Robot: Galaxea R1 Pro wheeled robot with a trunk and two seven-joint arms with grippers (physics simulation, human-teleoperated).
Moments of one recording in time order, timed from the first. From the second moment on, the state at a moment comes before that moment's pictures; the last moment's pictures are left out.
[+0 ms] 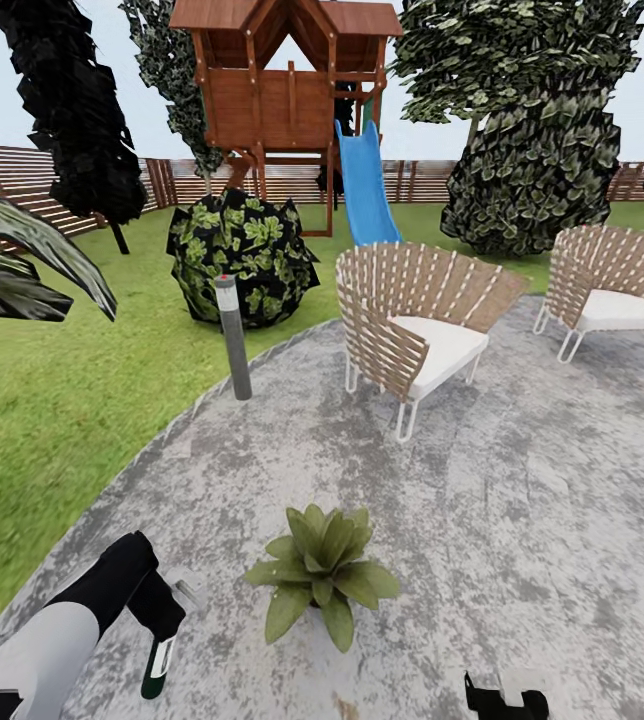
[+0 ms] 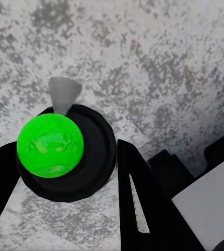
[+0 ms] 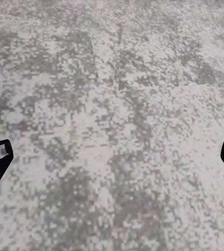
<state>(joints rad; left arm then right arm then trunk) -0.72 0.15 0.02 -0.49 -0.92 0.68 -1.02 -0.39 -0.06 -0.47 -0.14 0.46 -0.49 -0.07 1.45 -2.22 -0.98</state>
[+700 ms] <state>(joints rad) -0.83 0.13 0.02 -0.52 -1.24 0.67 -1.29 -0.39 -0.06 -0.47 -0.13 0.47 -0.49 -0.07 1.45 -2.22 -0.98</state>
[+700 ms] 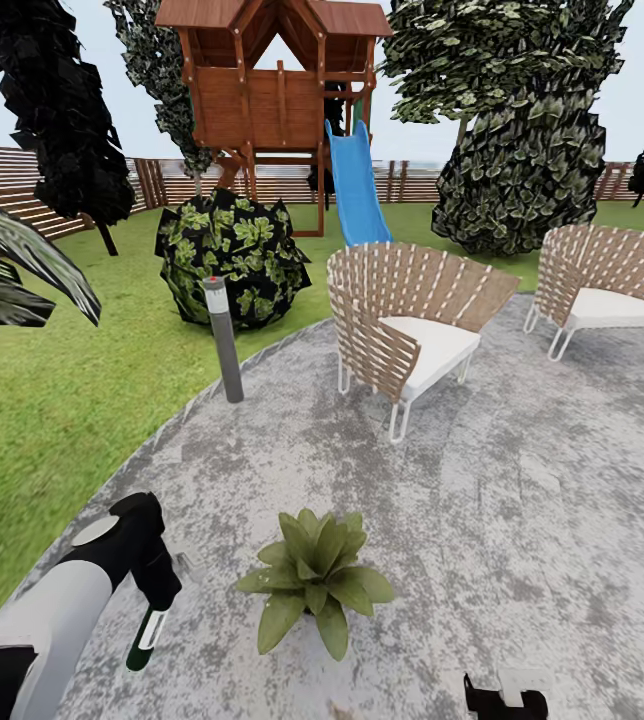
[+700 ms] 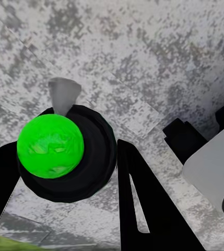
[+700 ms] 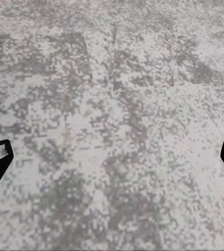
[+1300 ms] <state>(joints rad) -0.83 0.11 0.02 -0.50 -1.24 0.66 -1.28 -0.39 -0.06 -0.47 -0.14 0.47 -0.49 -0.07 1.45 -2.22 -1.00</state>
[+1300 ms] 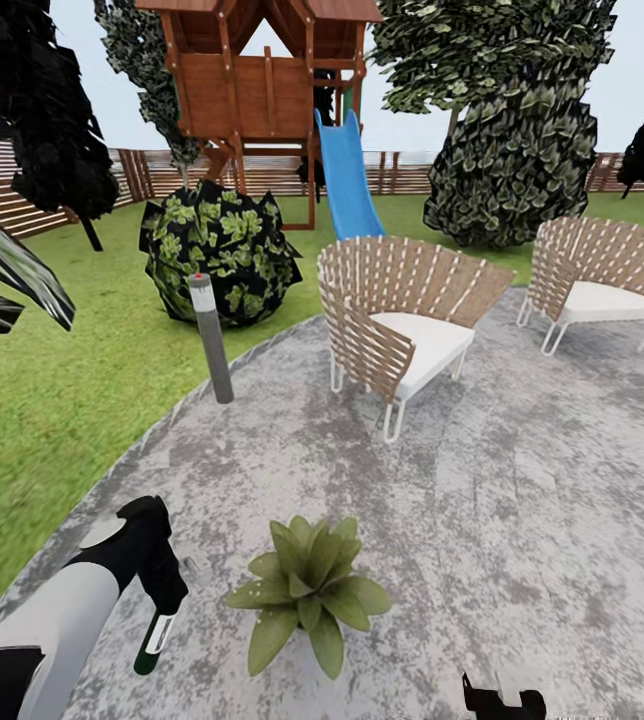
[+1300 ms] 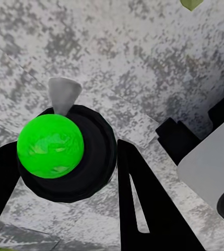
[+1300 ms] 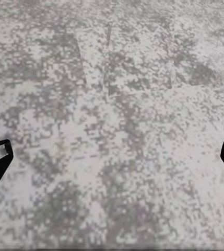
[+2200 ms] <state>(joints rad) -0.76 0.12 0.02 -0.52 -1.24 0.66 -1.28 -0.39 -0.06 -0.47 -0.13 0.47 -0.49 -0.07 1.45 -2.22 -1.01</state>
